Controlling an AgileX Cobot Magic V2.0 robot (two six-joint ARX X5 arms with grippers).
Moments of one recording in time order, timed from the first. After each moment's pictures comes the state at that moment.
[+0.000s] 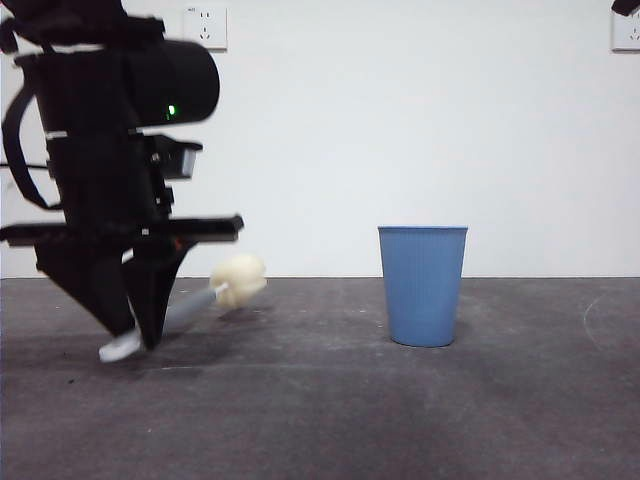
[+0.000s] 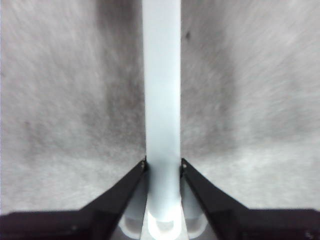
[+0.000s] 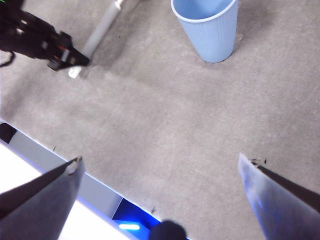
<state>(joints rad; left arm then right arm) -0.56 1.64 1.02 -0.61 -0.13 -0.41 0.22 0.73 0.85 -0.96 -0.44 -0.02</state>
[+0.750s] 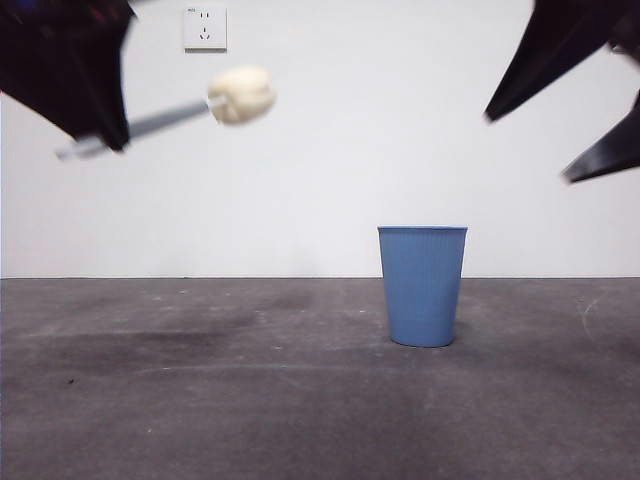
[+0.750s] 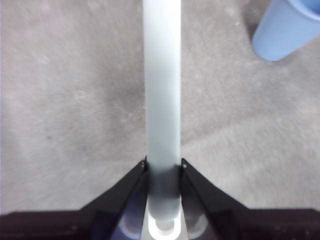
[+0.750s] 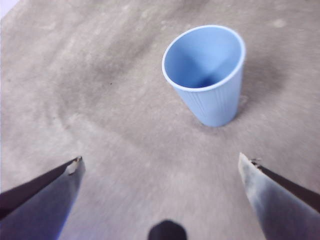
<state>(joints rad) -0.56 1.13 1.02 -0.77 -0.10 -0.21 0.27 1.03 0.71 -0.37 -0.44 0.02</state>
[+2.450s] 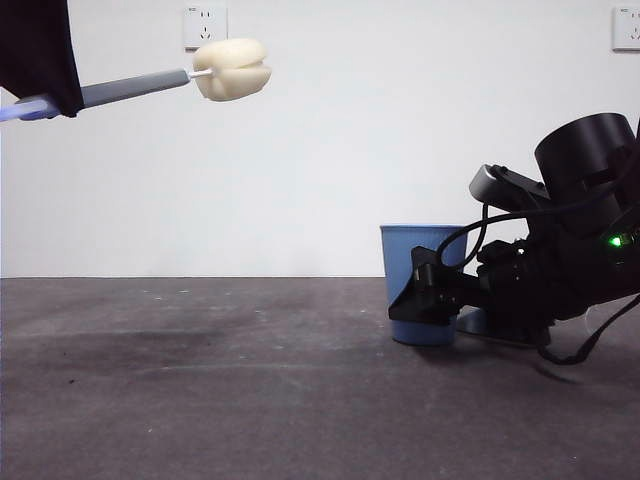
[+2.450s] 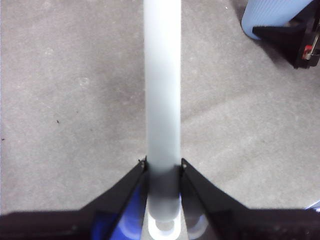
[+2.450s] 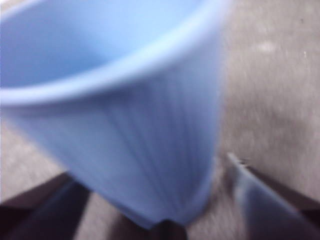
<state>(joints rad) -0.56 1.04 1.02 -0.88 -0.08 -0.17 0.36 1.93 0.56 1.03 -0.23 0.10</state>
